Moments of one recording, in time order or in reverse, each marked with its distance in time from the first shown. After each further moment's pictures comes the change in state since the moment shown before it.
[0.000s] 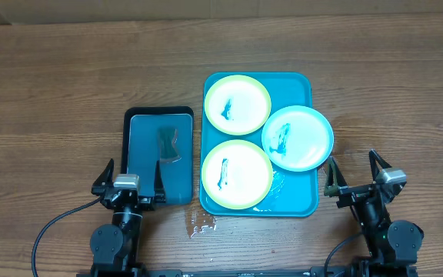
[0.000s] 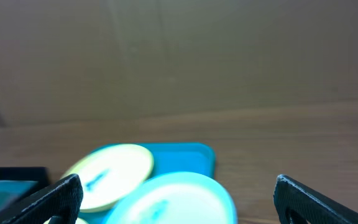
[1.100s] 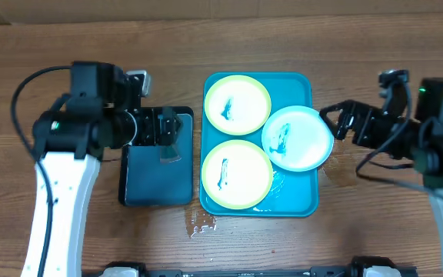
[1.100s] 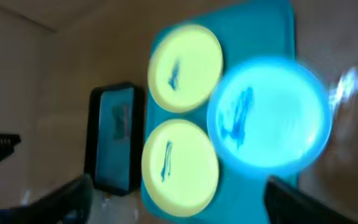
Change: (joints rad) left arm 0.001 1.347 1.435 -1.159 0.369 -0.157; right arm 0.031 1.169 1.270 -1.091 -0.277 0.089
